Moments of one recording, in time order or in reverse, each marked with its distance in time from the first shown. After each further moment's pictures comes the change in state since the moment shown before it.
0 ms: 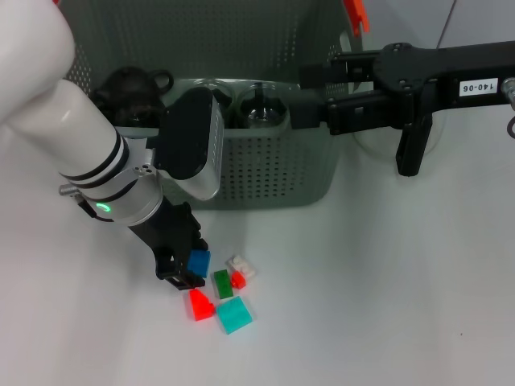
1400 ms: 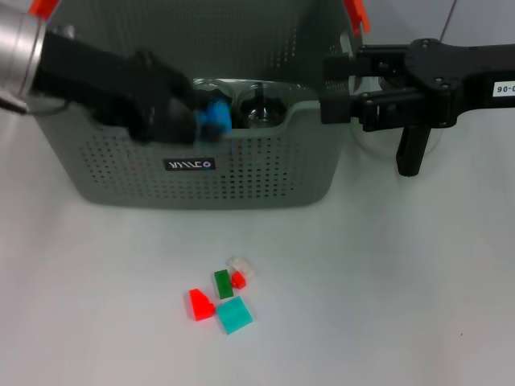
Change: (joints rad) left arm -0.020 0.141 -0.599 0.226 -0.411 0.508 -0.010; right arm -0.002 -0.022 0.075 0.075 0.026 -0.060 -0.089
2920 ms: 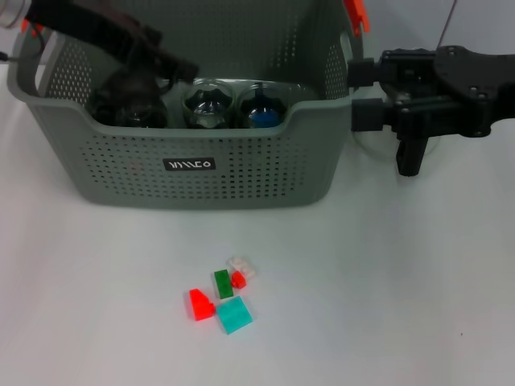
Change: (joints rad) left arm -0.059 0.044 0.060 0.080 0.141 -0.177 -0.453; right arm -0.002 -0.033 0.053 0.078 0.013 -0.070 -0.057
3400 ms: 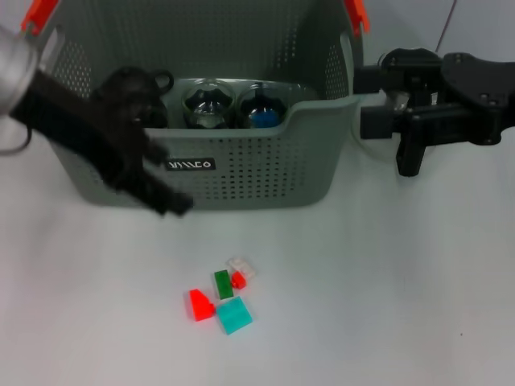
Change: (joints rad) left arm 0.112 -0.080 0.150 0.272 -0.002 0.319 -0.075; right arm -0.002 -0.005 0.017 0.025 0.000 -0.030 -0.008
